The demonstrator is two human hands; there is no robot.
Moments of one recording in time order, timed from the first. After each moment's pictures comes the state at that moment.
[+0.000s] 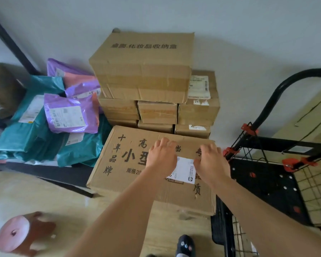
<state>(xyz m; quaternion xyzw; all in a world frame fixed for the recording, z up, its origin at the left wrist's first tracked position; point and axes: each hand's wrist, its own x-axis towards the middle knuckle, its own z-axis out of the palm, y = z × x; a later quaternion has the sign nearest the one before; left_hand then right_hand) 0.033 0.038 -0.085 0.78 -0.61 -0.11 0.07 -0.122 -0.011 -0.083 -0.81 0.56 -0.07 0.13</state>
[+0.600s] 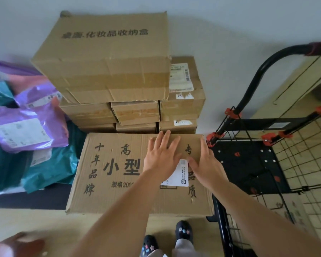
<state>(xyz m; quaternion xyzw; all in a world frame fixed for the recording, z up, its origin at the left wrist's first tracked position) 0.028 0.003 -0.130 0.70 -0.71 -0.08 0.03 -0.137 -0.021 -0.127 -0.72 0.64 -0.06 0.27</state>
